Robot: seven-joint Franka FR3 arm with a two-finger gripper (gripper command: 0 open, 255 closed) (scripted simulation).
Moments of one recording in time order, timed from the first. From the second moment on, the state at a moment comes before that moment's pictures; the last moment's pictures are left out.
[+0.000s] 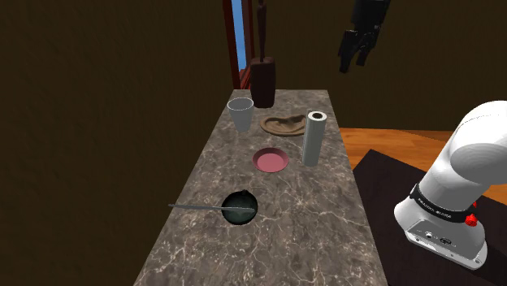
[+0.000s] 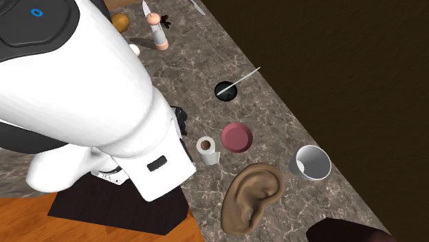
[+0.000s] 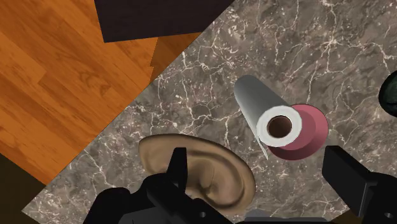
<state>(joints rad) -0.02 -0.77 -0.01 -2.39 0.04 1.67 0.04</state>
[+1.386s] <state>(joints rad) 0.09 -0.38 0.36 -2.45 0.12 2.10 0.38</state>
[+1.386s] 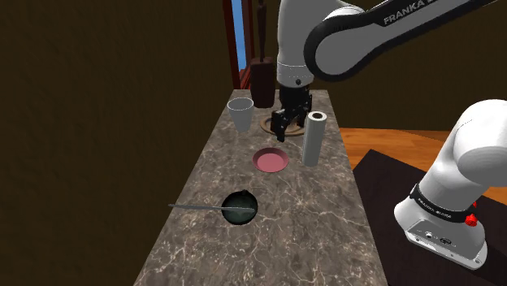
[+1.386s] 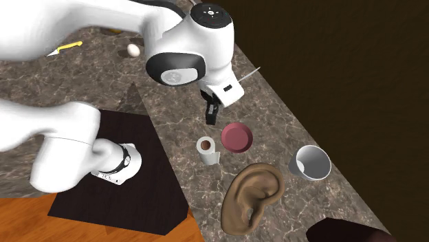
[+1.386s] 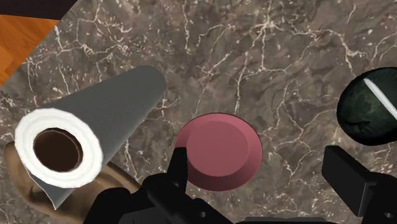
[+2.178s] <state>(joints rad) 0.13 0.08 0.54 -2.26 -0.12 2.29 0.71</state>
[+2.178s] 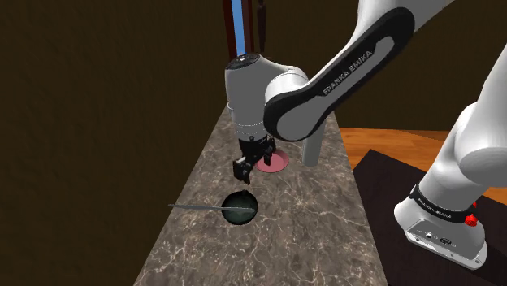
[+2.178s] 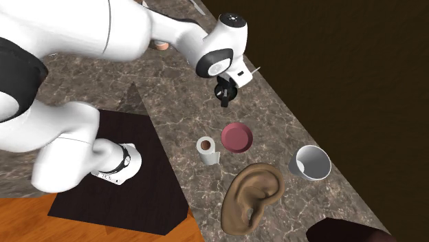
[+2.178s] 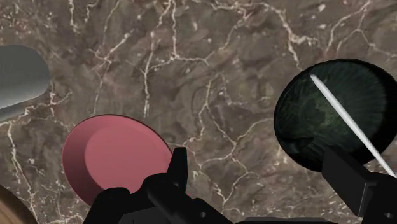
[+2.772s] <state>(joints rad) 0.21 0.30 0.52 -2.16 -0.29 2.35 0.88</state>
